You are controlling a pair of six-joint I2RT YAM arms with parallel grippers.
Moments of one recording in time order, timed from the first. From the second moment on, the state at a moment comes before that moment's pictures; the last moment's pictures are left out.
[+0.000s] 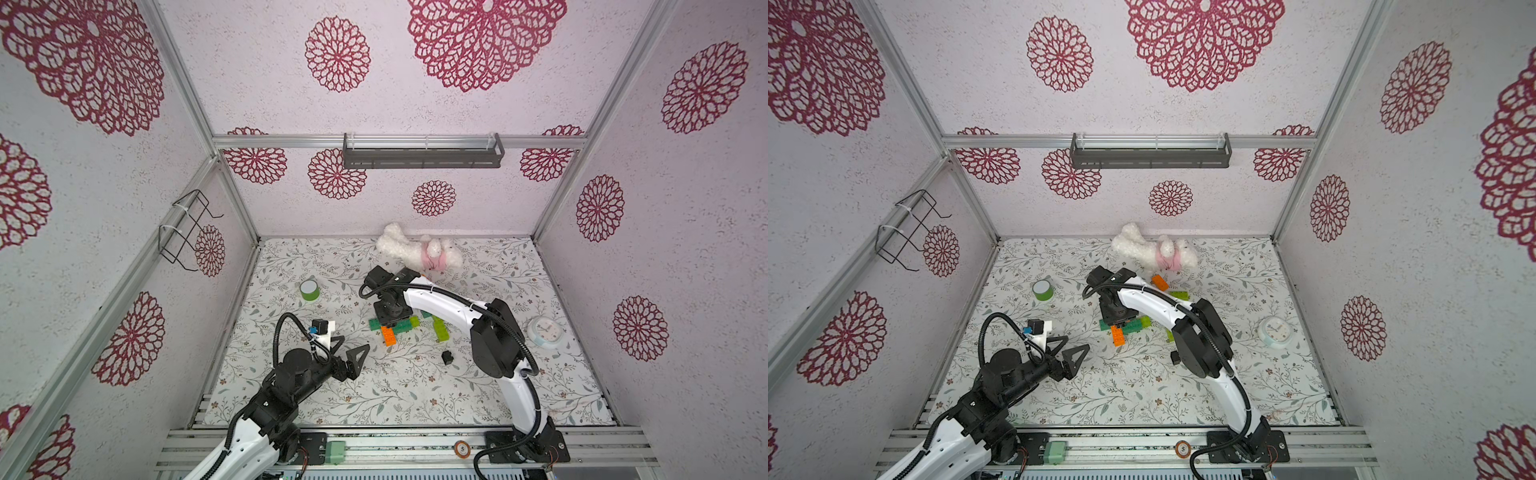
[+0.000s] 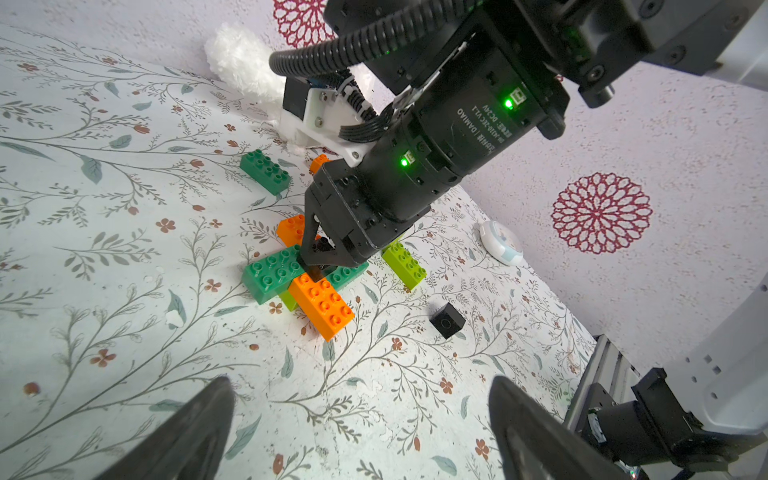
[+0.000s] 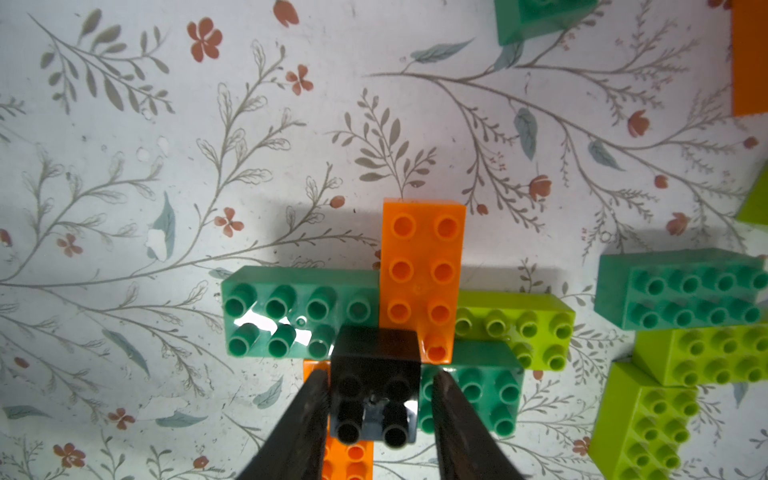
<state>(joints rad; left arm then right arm) -0.60 0.49 0.23 -0.02 0.12 -0.47 0.87 2.19 1.92 -1.05 0.12 0.51</state>
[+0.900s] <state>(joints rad) -0.60 0.49 0.23 -0.02 0.12 -0.47 0.86 2.06 1.70 -0.90 0.10 0.52</state>
